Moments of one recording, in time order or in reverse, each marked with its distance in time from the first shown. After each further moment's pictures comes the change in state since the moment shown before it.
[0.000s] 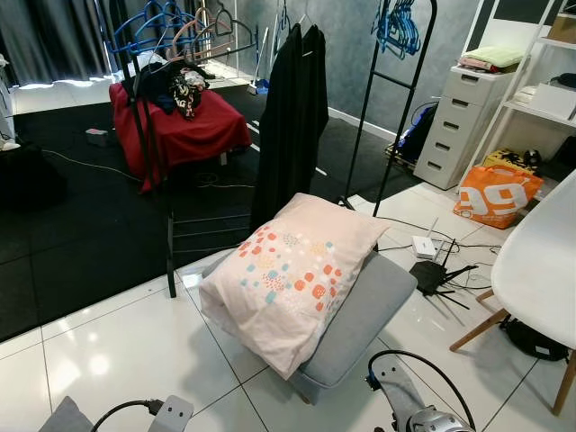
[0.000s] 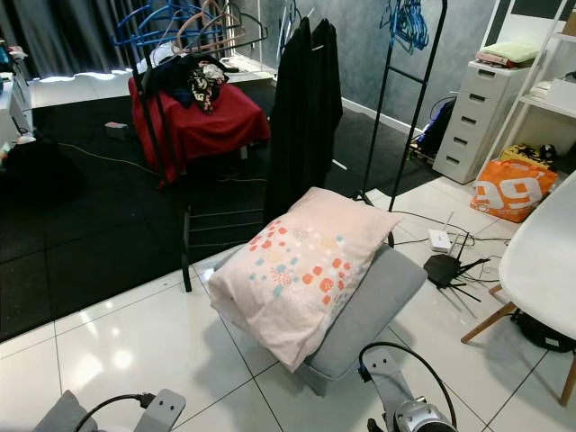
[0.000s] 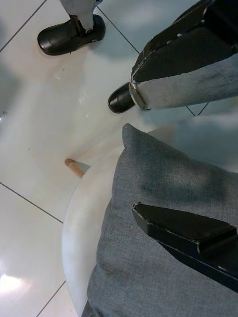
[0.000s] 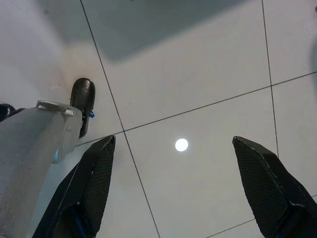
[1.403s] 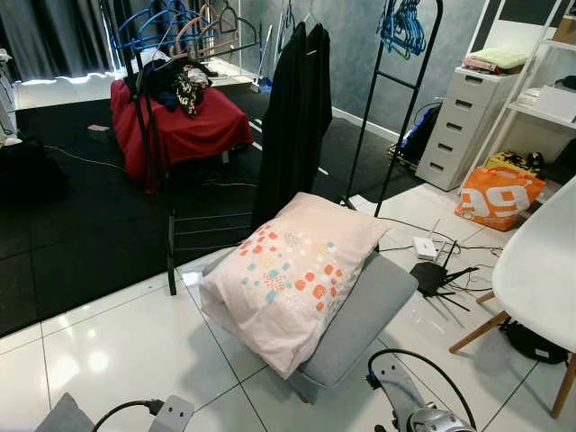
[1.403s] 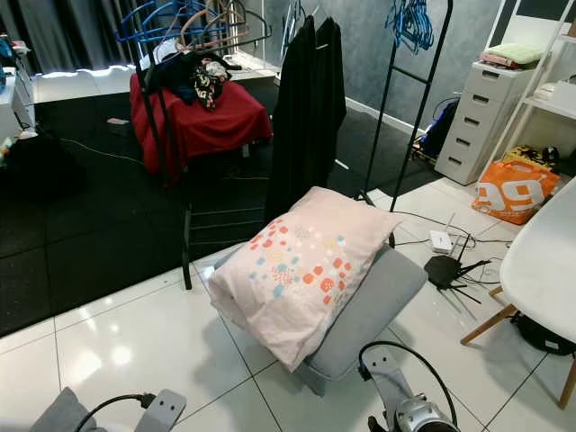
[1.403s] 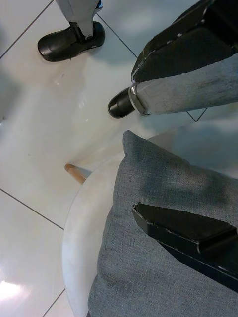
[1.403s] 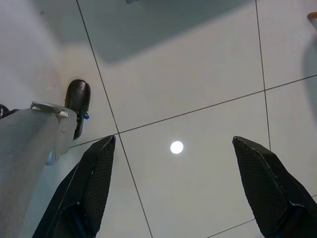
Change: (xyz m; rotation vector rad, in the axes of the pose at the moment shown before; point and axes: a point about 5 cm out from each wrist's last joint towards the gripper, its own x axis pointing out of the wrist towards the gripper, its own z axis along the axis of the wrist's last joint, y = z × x) left arm 0.000 -0.001 0.000 0.000 0.000 -0.013; right arm 0.000 -0.002 0.002 -0.017 -0.018 -0.005
